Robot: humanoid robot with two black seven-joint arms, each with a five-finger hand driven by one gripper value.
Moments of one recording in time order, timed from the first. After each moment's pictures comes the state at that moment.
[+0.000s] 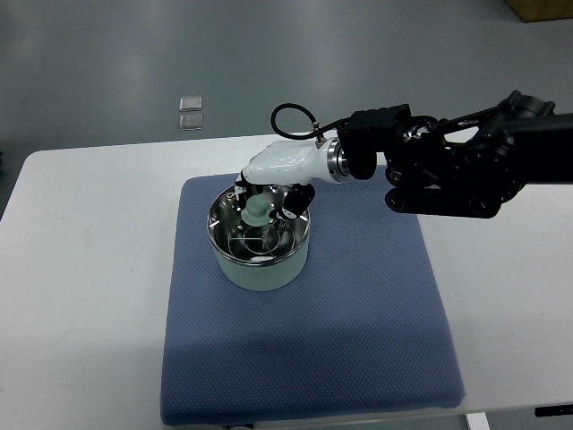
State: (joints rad) left arm 0.01 0.00 -0.05 -0.14 0.00 -0.02 0.04; right arm 1.56 -0.21 -0.44 1.17 -1.14 -0.07 0.18
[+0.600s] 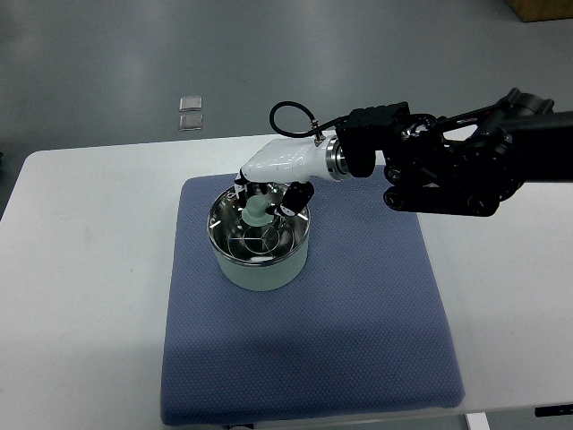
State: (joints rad) left arm 0.01 0.00 -0.05 -0.14 0.00 -0.02 0.04; right arm 1.57 -0.20 -0.44 1.16 -1.14 -0.07 0.18
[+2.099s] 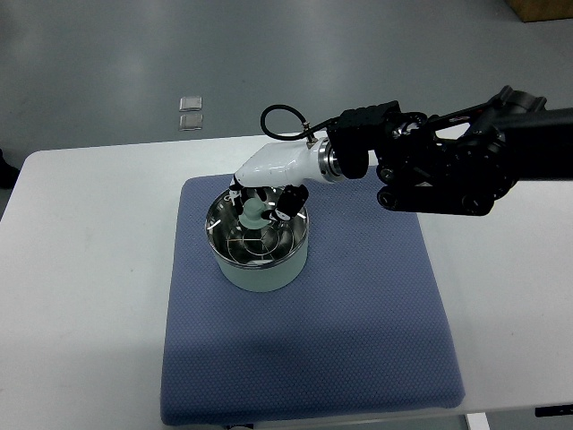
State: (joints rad) left arm 0.01 0.00 -0.05 -0.14 0.00 -0.02 0.04; right arm 1.58 -0.18 -0.44 1.16 -1.13 -0.03 0.18
